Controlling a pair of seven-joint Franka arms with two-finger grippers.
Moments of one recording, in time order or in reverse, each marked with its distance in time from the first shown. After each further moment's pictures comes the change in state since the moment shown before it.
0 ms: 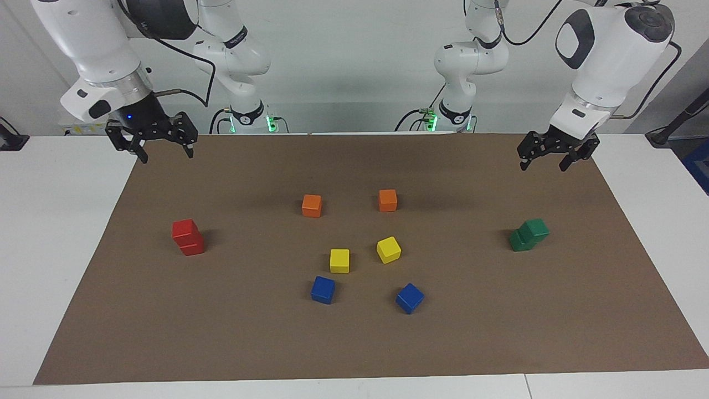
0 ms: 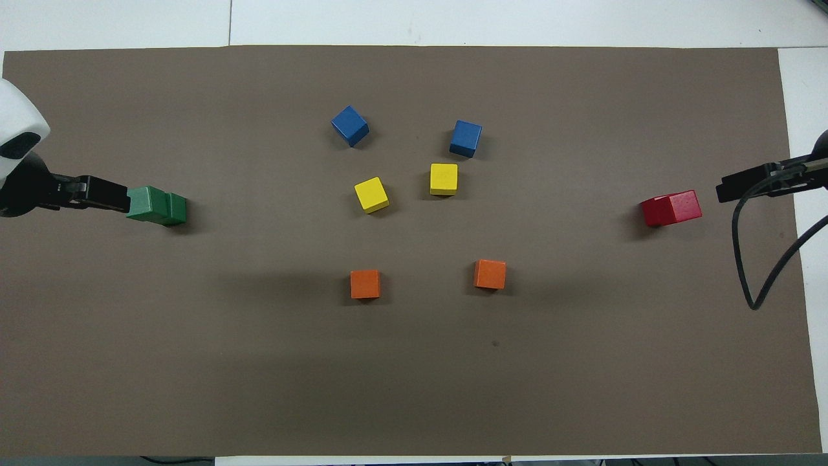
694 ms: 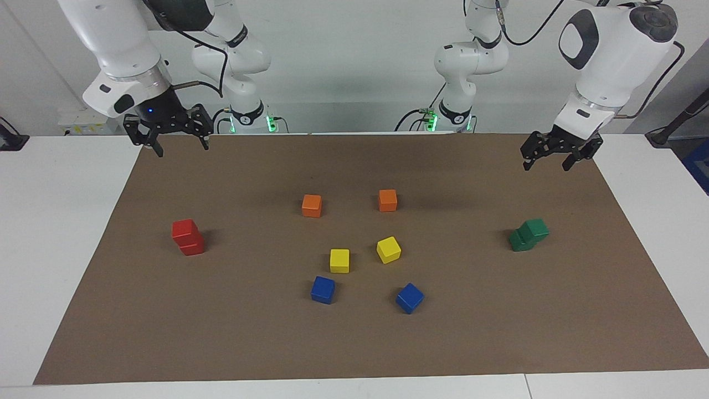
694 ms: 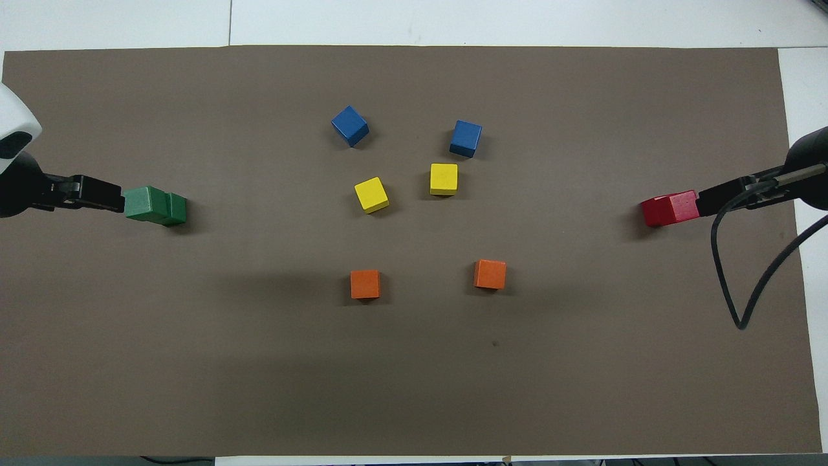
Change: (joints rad) left arm 0.011 0.000 0.002 0.000 0.000 0.000 0.000; right arm 0.198 -0.003 -0.154 0.006 -0.007 -0.060 0.001
